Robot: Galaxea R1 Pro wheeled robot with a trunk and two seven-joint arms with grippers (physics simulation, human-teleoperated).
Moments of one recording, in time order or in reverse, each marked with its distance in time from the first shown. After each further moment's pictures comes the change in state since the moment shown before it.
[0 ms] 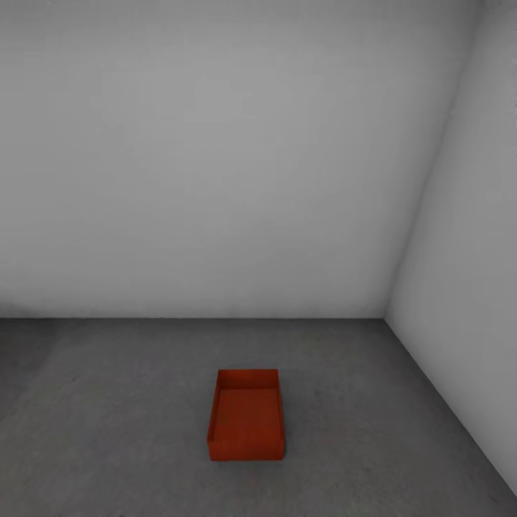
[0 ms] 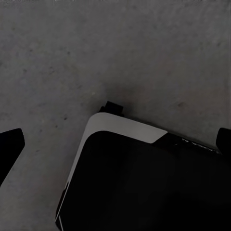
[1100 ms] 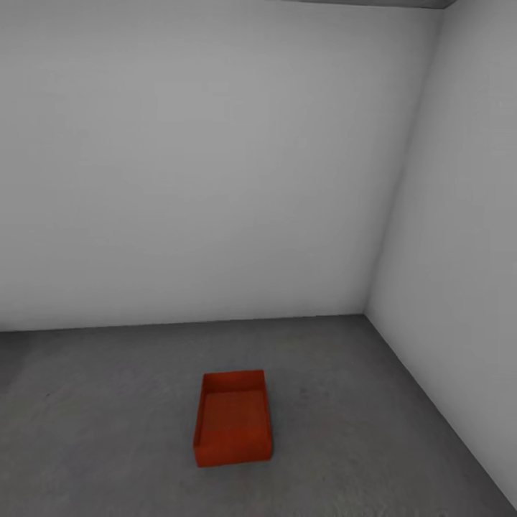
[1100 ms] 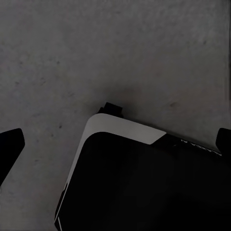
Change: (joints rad) left arm 0.000 -0.002 0.000 0.000 -0.001 0.000 0.000; right arm 0.000 0.000 -0.005 -0.001 0.082 0.000 0.000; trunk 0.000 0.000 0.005
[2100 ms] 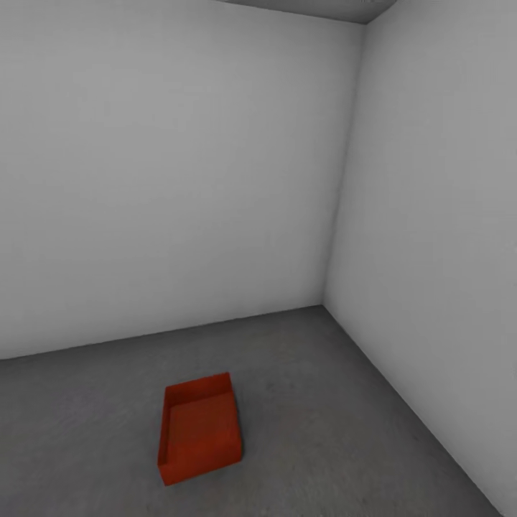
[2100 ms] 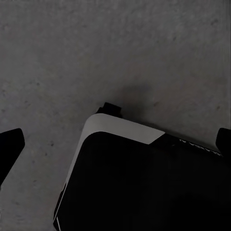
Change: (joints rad) left arm 0.000 -0.003 0.000 0.000 0.000 0.000 0.000; right arm 0.000 0.002 -0.003 0.000 -0.001 -0.052 0.000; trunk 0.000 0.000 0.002
